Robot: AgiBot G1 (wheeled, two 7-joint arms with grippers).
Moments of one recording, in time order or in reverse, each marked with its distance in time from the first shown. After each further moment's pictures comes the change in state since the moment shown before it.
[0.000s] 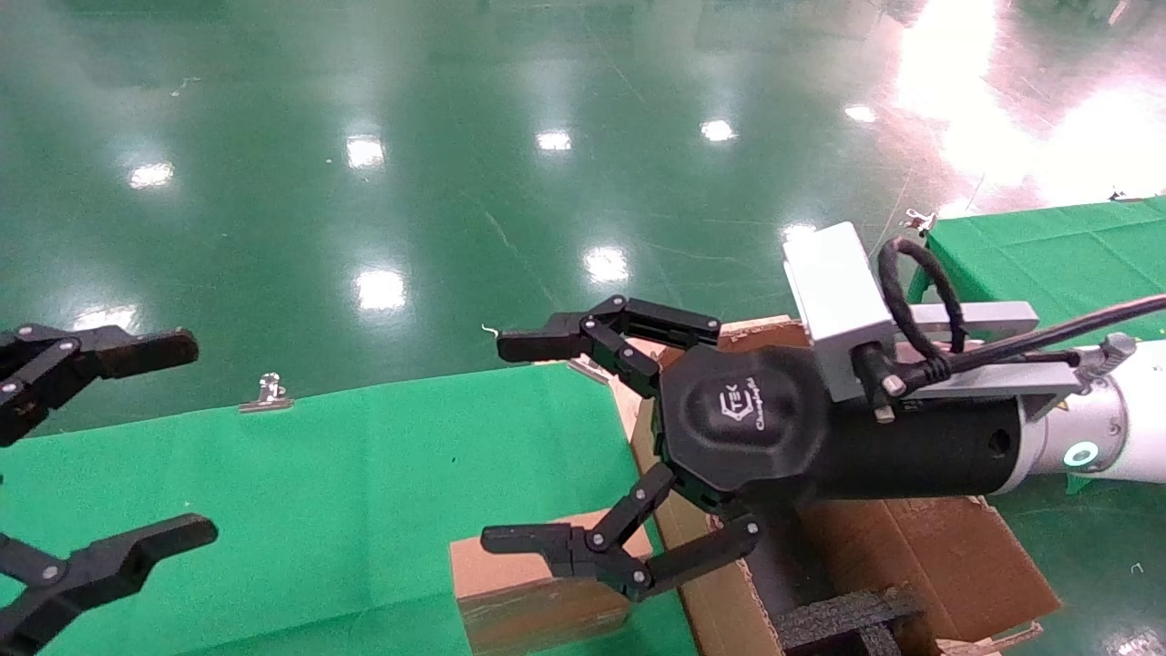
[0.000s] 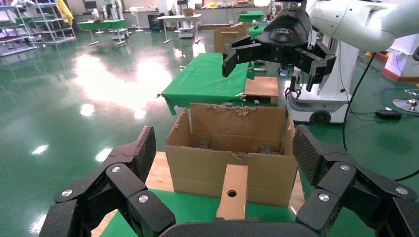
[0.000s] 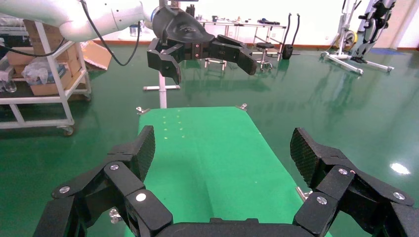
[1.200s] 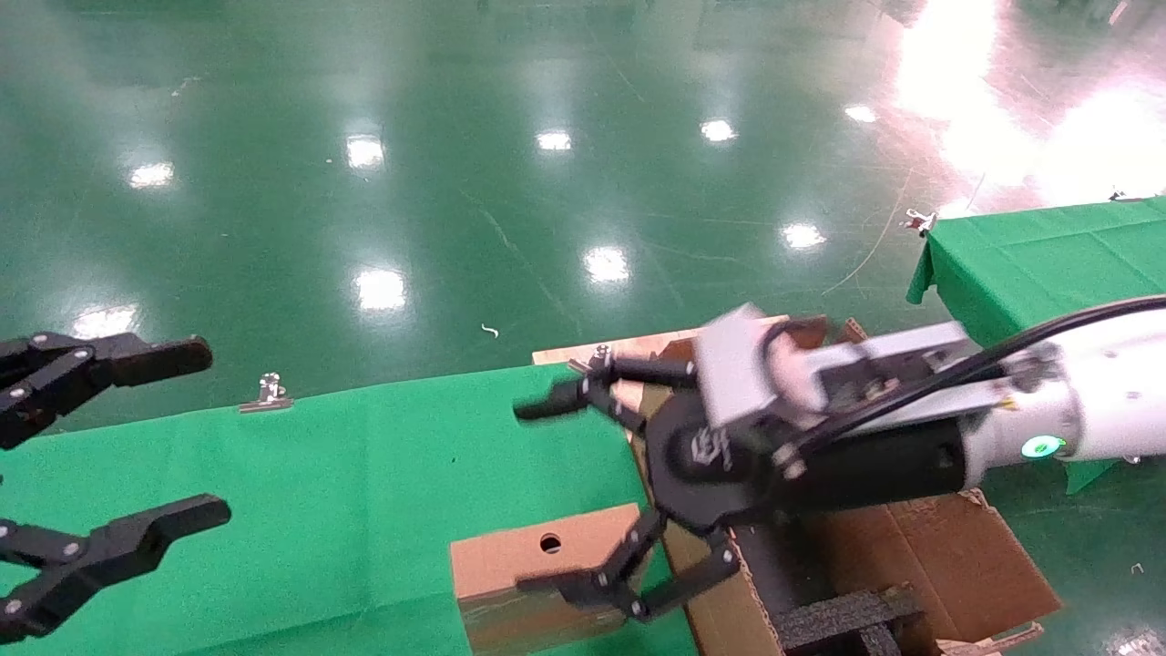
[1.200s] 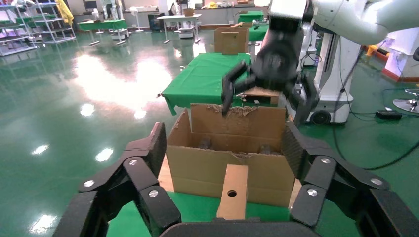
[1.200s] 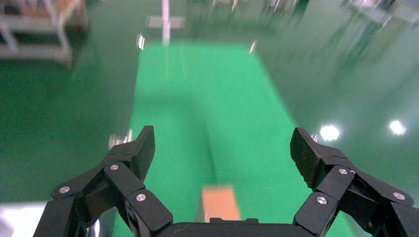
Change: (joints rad) left arm 0.000 0.000 0.000 0.000 0.000 0.000 0.000; right arm 0.172 -0.022 -0.147 0.007 -0.298 -0.057 0.037
